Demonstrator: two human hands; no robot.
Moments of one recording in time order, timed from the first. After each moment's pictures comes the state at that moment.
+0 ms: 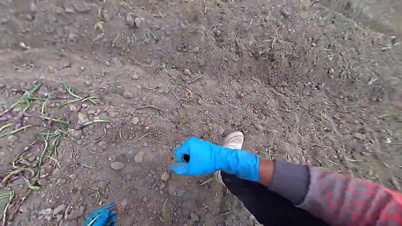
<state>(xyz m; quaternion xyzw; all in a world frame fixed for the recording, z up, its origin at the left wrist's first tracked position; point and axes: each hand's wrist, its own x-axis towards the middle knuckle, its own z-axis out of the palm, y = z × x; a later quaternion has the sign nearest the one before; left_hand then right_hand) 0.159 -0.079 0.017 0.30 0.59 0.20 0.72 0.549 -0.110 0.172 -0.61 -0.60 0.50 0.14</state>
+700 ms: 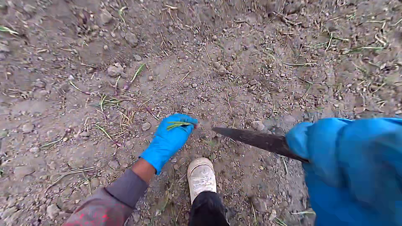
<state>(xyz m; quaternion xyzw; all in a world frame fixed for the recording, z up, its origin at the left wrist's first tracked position) 0.833 -0.041 -0.050 0.79 0.22 -0.16 0.56 0.883 -0.232 0.130 -0.76 -0.02 0.08 0.65</state>
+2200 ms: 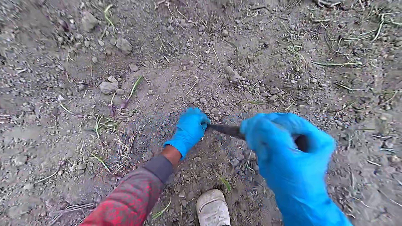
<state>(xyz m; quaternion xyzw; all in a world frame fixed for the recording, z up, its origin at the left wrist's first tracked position) 0.946 -0.026 -0.161 0.88 0.07 -0.21 0.42 0.970 -0.196 -0.009 -0.74 -0.12 0.10 0.66</state>
